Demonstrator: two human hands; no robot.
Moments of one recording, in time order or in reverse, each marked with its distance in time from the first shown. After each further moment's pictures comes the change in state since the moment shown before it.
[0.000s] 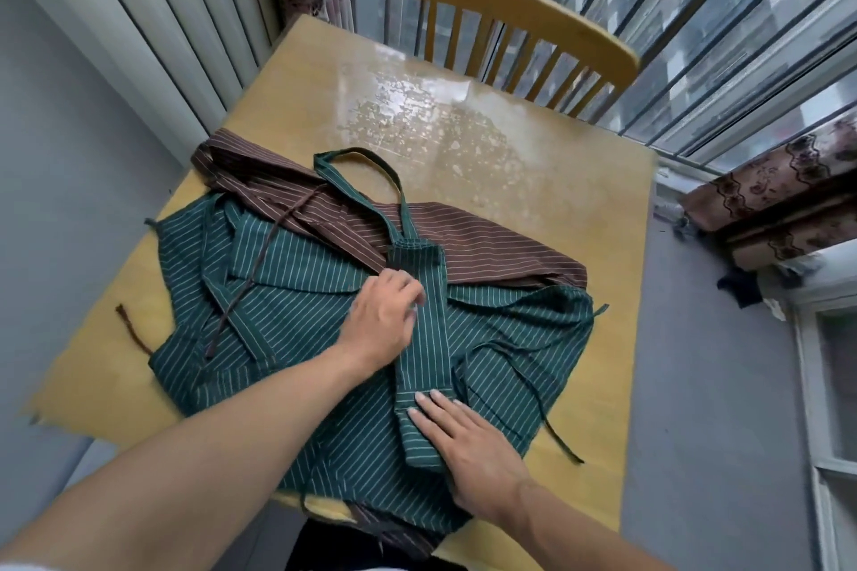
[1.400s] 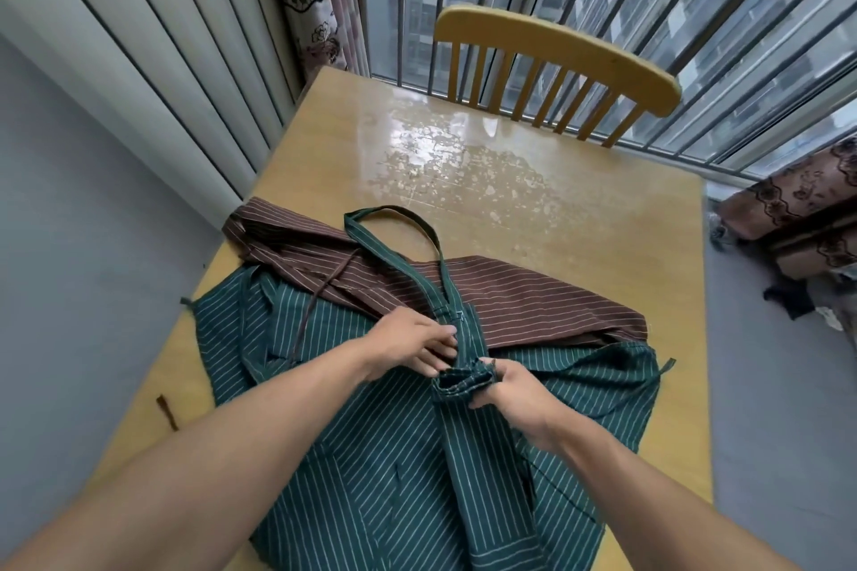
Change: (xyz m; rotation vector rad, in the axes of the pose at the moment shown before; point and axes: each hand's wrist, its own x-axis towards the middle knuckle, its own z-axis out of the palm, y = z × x) left_hand 0.078 -0.050 -0.059 -0.932 -0.662 -0.723; right_hand 0.105 0.027 -0.126 1.273 0.081 0.503
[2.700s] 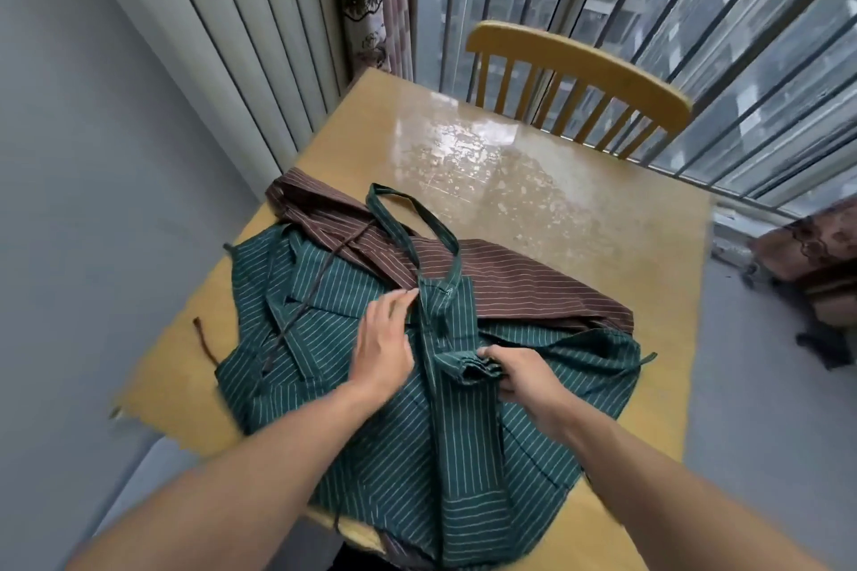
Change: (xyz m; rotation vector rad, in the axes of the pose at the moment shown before) left_hand -0.046 -0.077 0.067 0.718 0.774 0.334; right_hand -0.060 0.014 -0.014 0.164 0.054 -0.036
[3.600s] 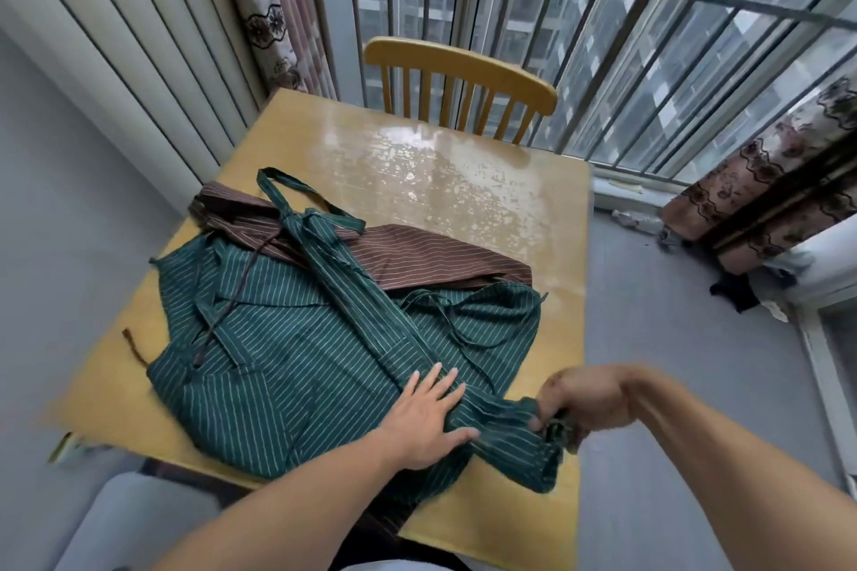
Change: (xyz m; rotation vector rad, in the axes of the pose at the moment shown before) left_hand -0.111 0.103 0.097 0.325 -0.644 0.396; right_hand -0.112 0.061 -0.158 -0.425 -0.522 0.332
